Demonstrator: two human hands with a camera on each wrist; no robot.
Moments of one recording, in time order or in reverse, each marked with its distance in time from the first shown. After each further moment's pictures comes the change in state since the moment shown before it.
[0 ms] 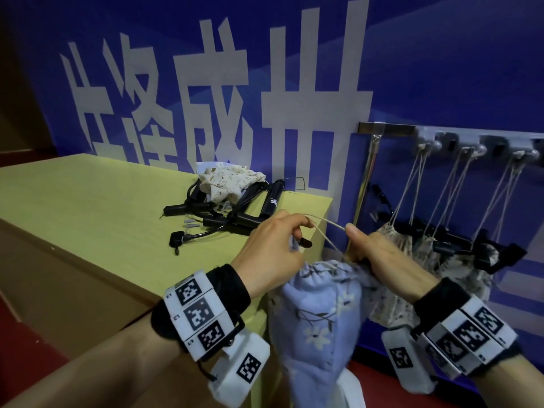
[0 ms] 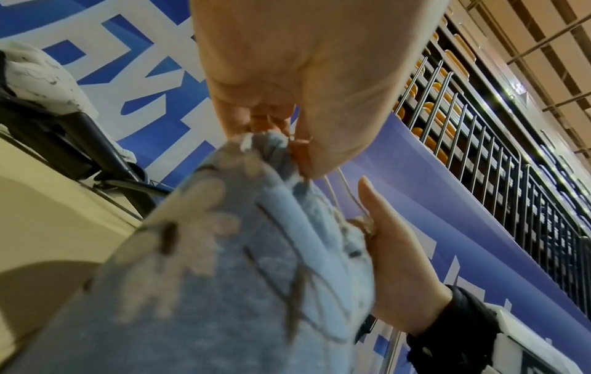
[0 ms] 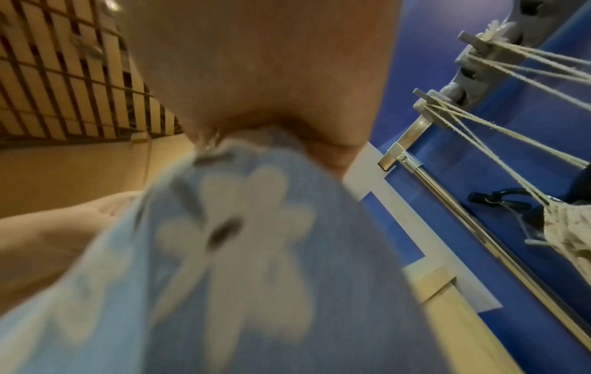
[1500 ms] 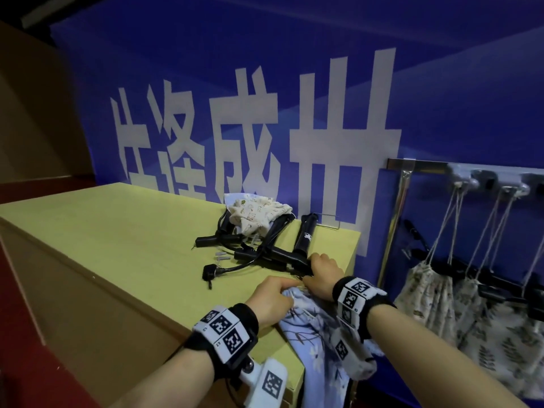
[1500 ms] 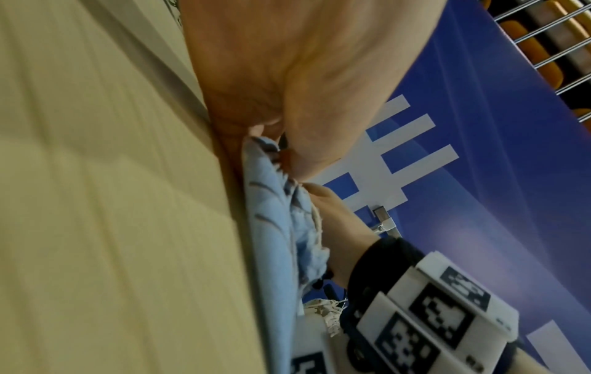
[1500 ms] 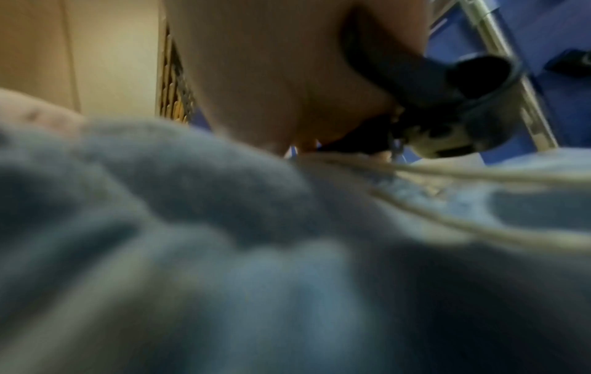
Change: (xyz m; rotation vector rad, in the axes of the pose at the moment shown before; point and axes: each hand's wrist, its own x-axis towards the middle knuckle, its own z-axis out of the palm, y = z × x) left_hand 0.009 -0.101 0.009 -0.299 -0.191 -0.502; right_hand 0.144 0.028 0.109 -0.675 -0.058 0.245
